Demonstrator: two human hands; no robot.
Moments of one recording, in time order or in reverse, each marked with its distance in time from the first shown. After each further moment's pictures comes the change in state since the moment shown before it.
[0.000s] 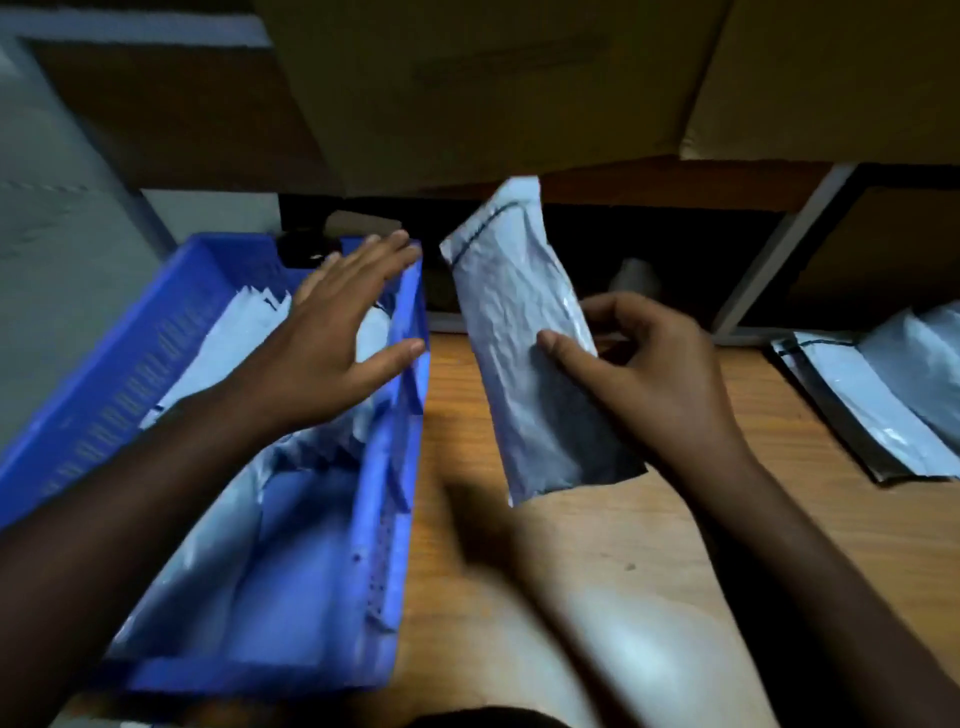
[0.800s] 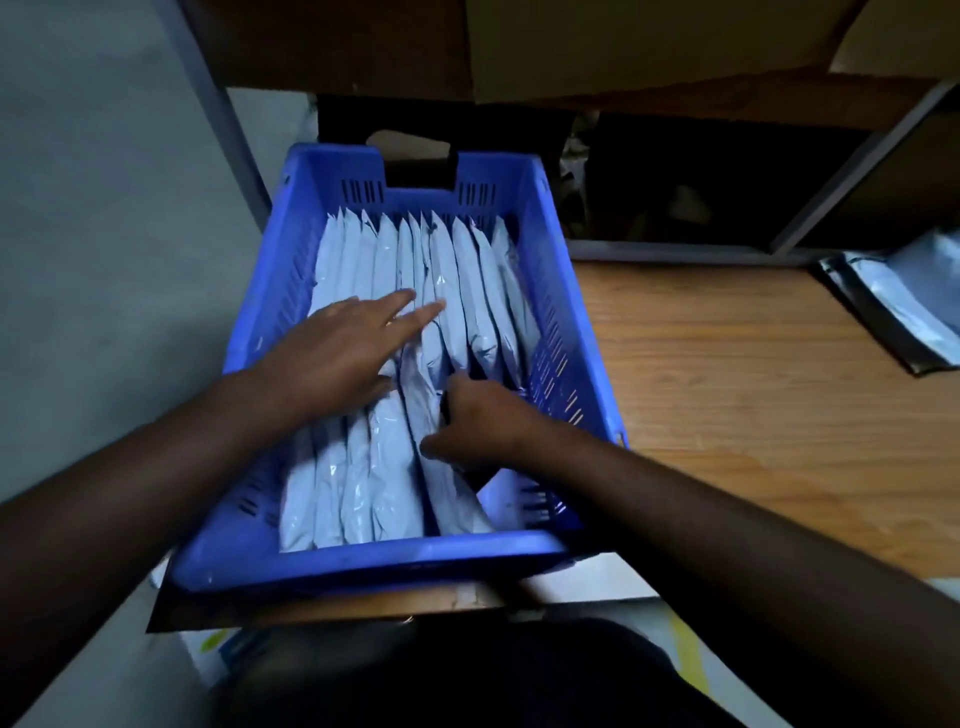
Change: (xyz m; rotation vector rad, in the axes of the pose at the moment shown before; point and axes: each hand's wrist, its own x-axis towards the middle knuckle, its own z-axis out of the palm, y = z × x) left_hand -0.136 -0.166 -0.057 0.281 -0.520 0.143; right_hand -0.076 -0.109 0.295 -0.476 -0.755 0.392
